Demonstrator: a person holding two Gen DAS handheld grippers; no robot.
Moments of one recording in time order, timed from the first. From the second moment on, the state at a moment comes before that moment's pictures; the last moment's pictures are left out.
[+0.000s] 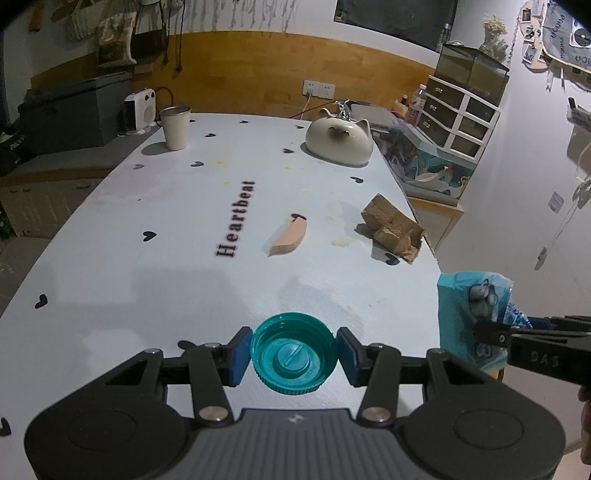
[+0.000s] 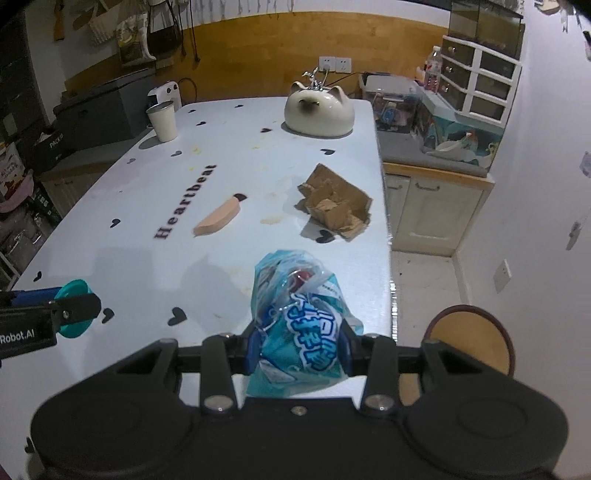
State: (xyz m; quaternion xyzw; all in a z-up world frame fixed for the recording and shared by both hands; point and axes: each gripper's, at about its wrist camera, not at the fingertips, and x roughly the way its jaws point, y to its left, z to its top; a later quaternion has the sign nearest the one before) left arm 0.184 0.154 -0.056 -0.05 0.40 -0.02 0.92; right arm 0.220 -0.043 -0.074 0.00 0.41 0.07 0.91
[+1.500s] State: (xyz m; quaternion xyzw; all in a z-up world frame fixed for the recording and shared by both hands) left arm 0.357 -0.219 -0.139 0.00 0.48 -0.12 0.87; right arm 0.325 -0.420 -0.160 0.06 0.47 -0.01 0.88
